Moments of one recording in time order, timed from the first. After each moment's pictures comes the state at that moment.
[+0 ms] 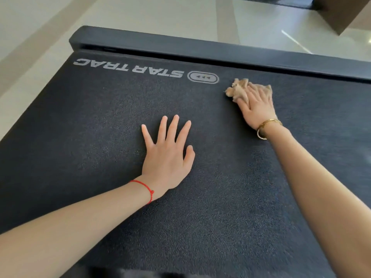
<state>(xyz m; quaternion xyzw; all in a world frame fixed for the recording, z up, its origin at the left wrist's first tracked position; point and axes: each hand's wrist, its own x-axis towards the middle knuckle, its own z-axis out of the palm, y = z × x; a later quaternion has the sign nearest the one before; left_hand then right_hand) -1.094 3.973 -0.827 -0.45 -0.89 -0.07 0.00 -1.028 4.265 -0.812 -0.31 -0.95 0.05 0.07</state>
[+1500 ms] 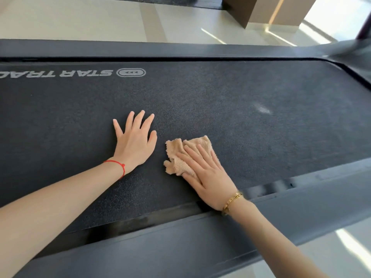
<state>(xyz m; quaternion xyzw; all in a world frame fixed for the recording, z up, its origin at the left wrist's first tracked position) -1.040 3.997 -0.822 -0.51 -0.84 -0.16 -0.03 -0.799 4.049 -0.815 -0.25 -0.96 0.13 0.07</state>
